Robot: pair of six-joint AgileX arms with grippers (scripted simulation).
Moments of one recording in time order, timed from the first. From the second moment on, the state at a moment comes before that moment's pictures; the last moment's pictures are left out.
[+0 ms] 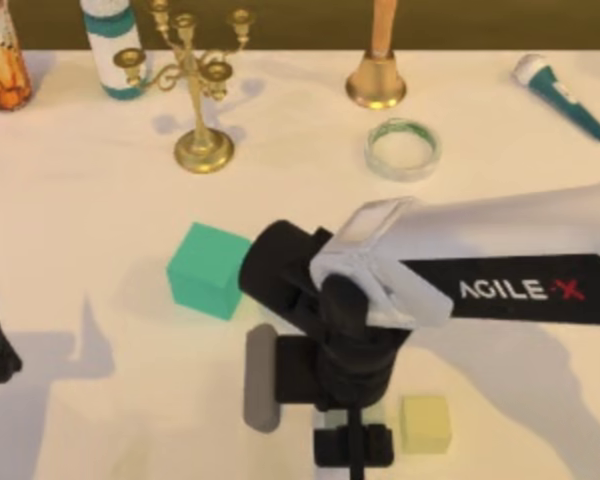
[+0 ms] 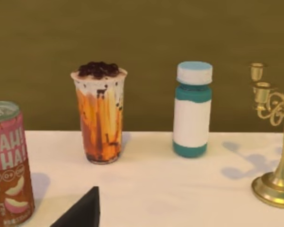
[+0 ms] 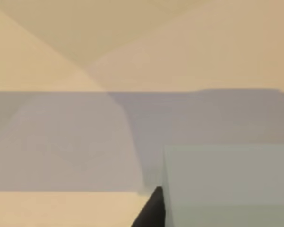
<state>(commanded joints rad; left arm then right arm) 0.00 0.00 0.00 0.00 0.00 0.00 0.92 2.05 1.30 -0.80 -0.01 -0.65</state>
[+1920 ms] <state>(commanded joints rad) 0.00 0.00 0.00 0.00 0.00 0.00 0.92 1.95 1.43 -1.04 -0.01 -0.65</state>
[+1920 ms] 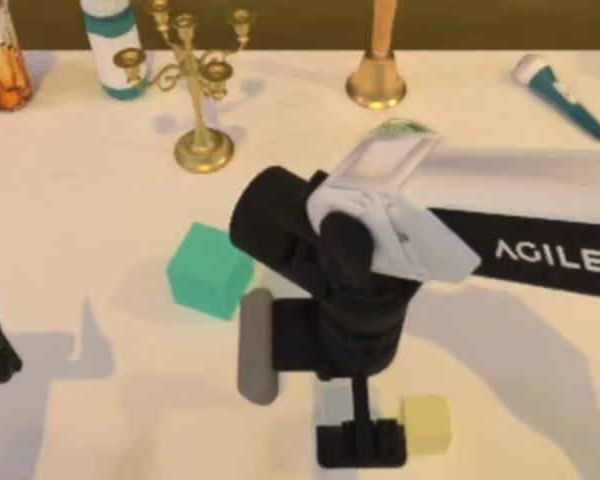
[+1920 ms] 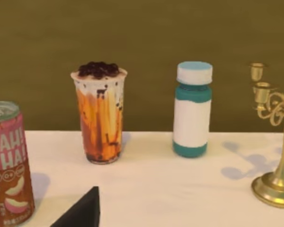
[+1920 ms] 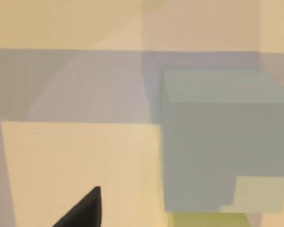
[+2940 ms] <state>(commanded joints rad) -0.14 0.66 0.56 -0.37 0.00 -0.02 0.61 1.32 1.01 -0.69 -0.06 -0.46</state>
